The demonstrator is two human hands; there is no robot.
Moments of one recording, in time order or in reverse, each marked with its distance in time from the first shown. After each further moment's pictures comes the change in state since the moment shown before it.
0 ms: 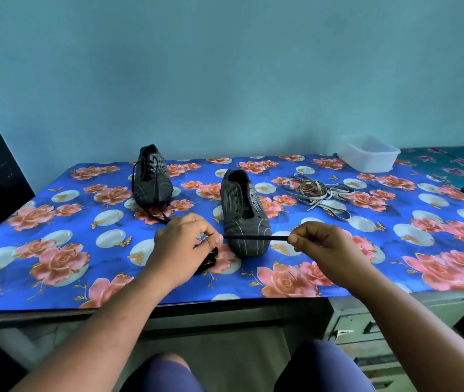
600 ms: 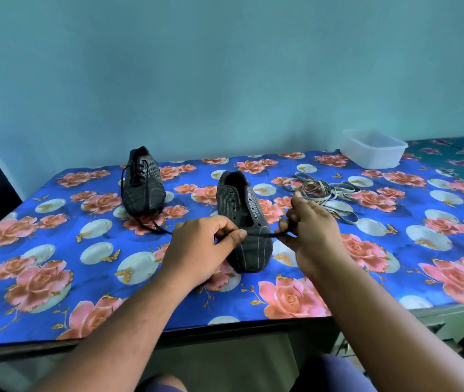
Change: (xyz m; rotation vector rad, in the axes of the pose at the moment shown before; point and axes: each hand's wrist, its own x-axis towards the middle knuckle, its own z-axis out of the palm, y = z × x) left_hand 0.034 0.027 0.021 -0.149 -0.058 -0.008; right_hand 0.067 -0.023 0.043 0.941 0.353 0.313
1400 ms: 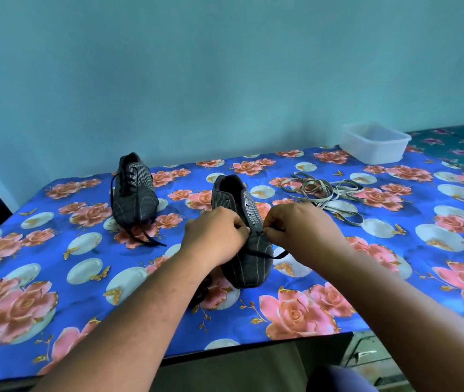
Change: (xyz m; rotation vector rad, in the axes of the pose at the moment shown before) left_hand 0.064 0.020 0.022 0.386 -0.226 -0.201; right_hand 0.025 -0.013 -0.007 -1.578 -0.266 -0.596
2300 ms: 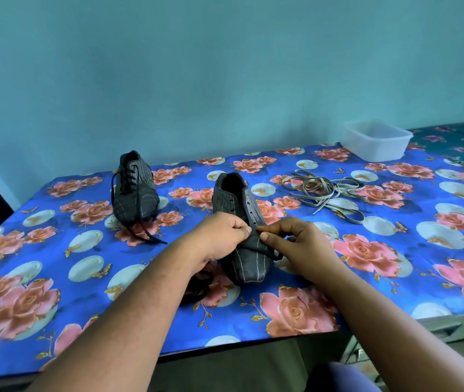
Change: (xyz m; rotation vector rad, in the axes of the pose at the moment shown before) left_hand 0.010 -0.016 0.015 -0.499 -0.232 -0.041; right_hand -0.021 0.019 0.047 0.889 0.038 0.187
